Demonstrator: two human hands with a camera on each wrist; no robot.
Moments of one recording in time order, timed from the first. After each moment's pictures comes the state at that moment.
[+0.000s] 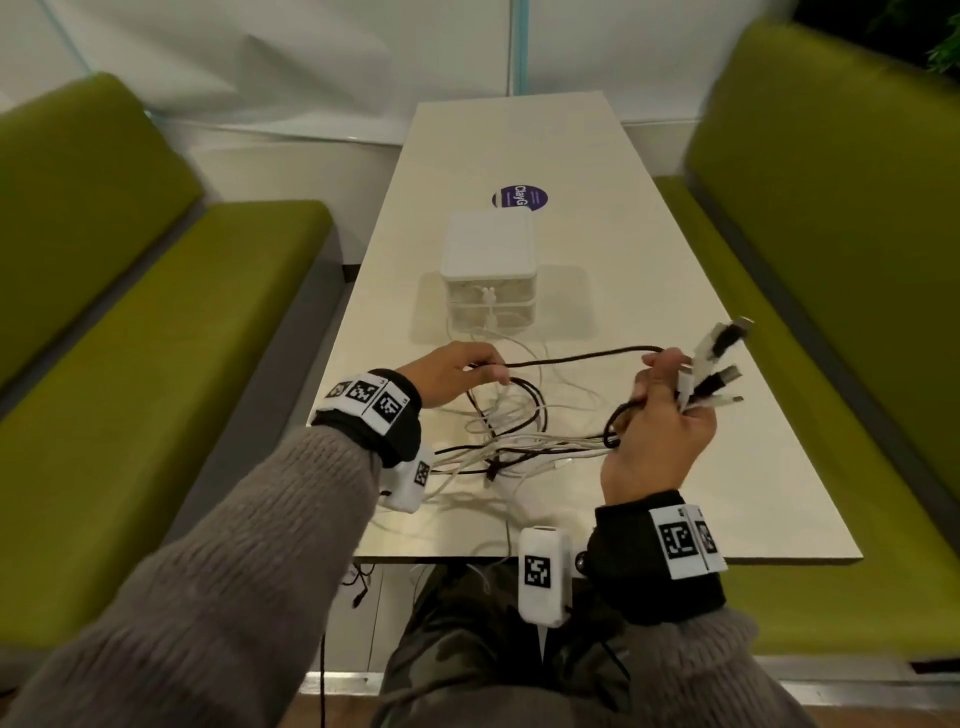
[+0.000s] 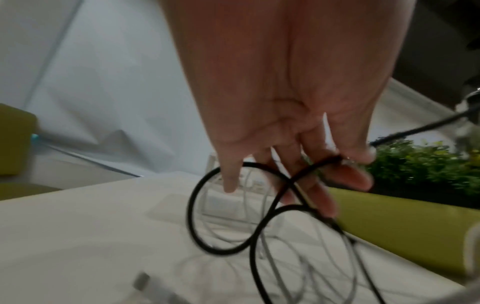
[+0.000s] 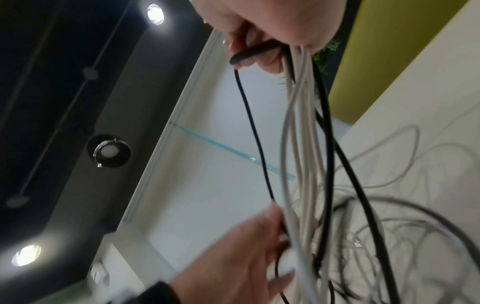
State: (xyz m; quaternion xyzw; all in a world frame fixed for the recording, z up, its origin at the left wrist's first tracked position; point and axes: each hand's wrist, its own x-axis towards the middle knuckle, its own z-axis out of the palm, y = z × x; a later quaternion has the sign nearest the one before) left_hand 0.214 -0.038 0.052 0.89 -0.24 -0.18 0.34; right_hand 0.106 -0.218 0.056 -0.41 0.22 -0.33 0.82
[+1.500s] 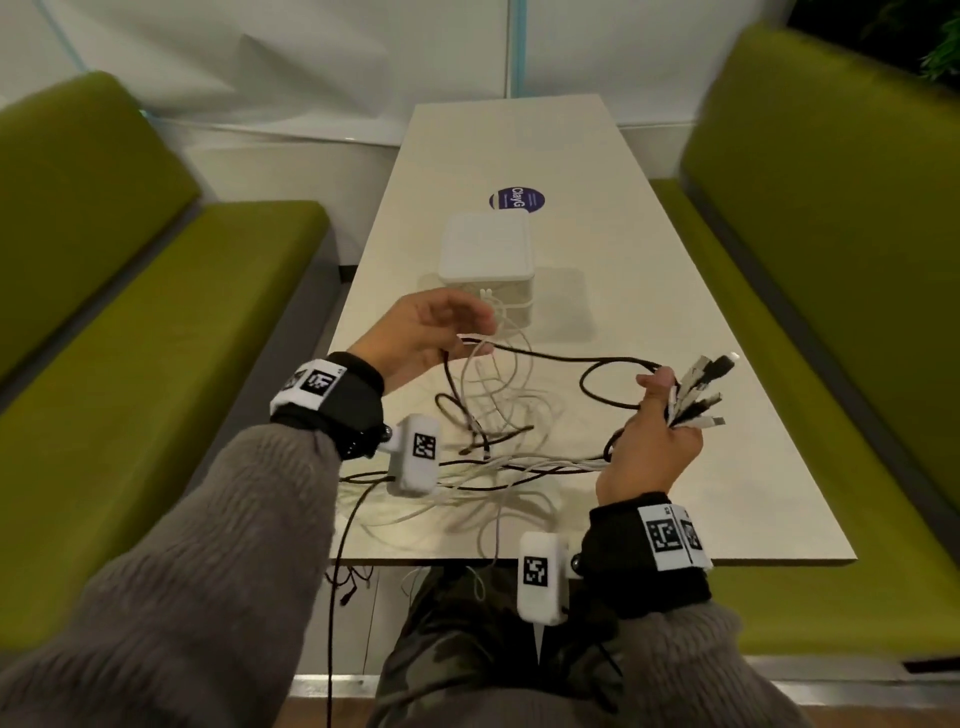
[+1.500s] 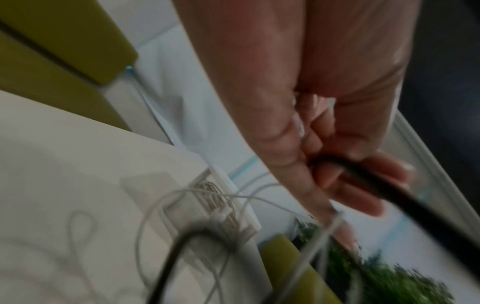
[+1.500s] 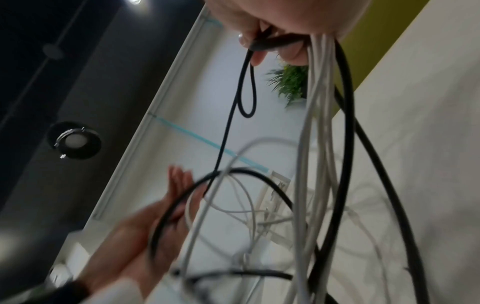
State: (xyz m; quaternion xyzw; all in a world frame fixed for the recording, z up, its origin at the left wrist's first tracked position) left_hand 0.205 -0.022 0.088 0.65 -0.17 -0.19 0.72; right_hand 0.116 -0.215 0.027 -0.43 0.33 -0.33 0.77
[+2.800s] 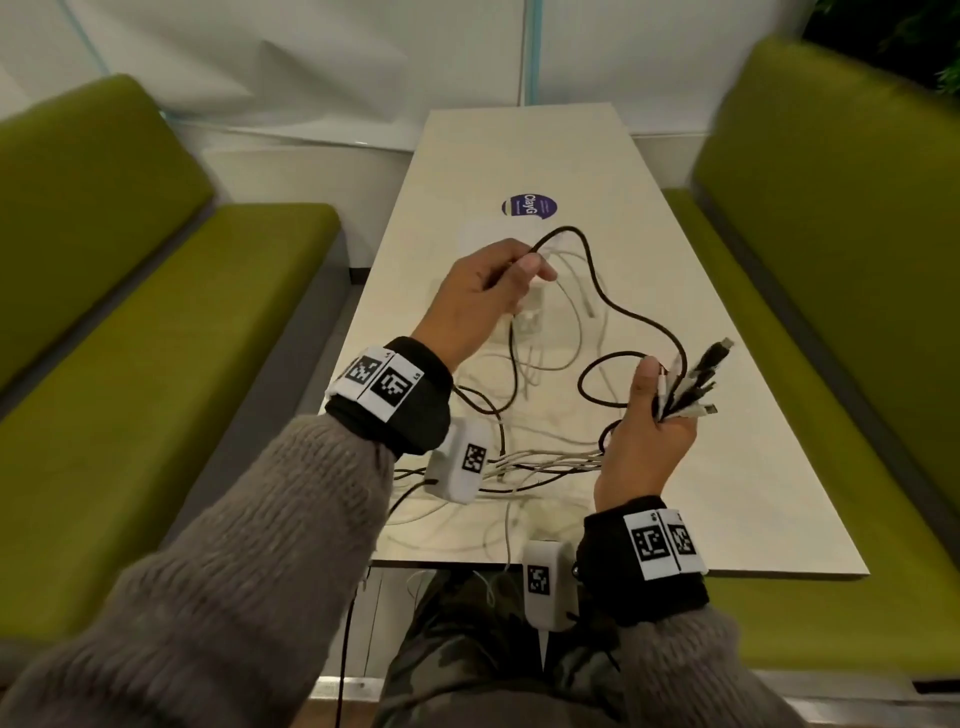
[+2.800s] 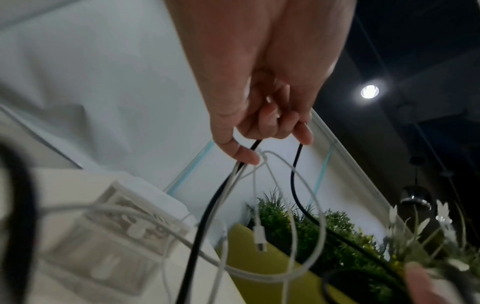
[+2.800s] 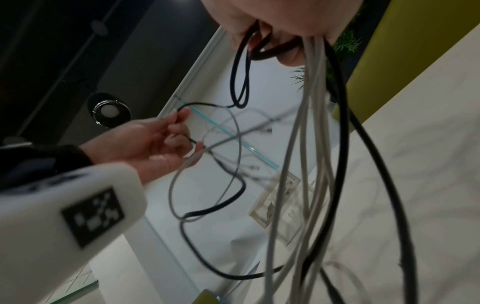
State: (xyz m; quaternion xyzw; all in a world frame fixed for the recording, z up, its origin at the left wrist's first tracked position) left_hand 0.193 -0.071 0.129 0.77 -0.24 0.04 0.59; right_hand 0.116 -0.205 0.040 -0.47 0.23 -0.34 0.78
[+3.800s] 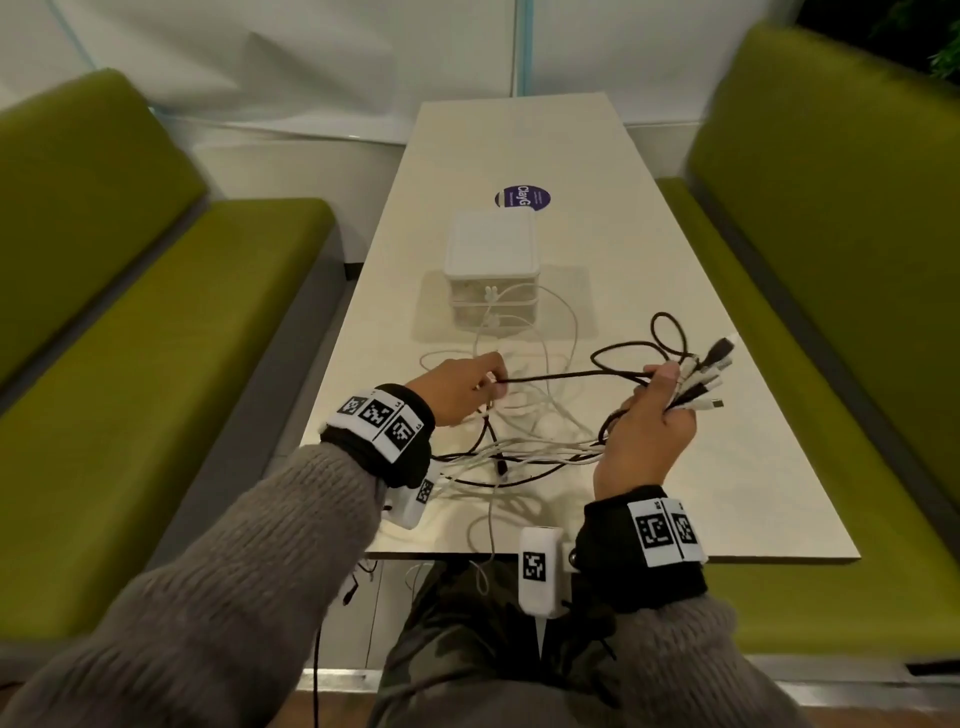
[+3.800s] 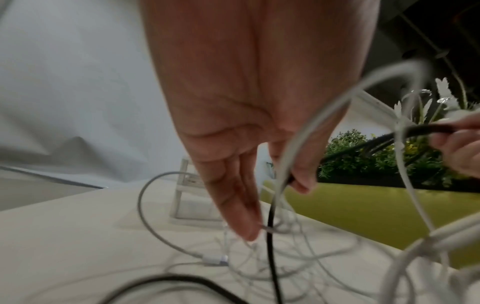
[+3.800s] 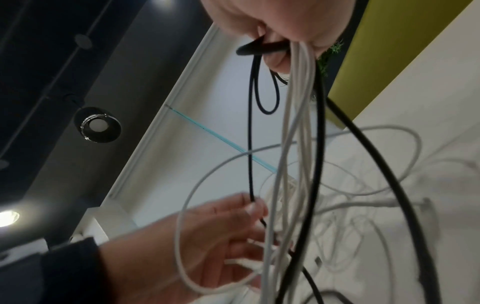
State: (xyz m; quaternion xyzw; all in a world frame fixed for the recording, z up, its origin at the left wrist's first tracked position) left_hand 0.194 -0.046 0.049 0.93 -0.20 -0.19 0.25; right_hand 0.117 -0.211 0.039 -0.45 0.31 -0.32 0.78
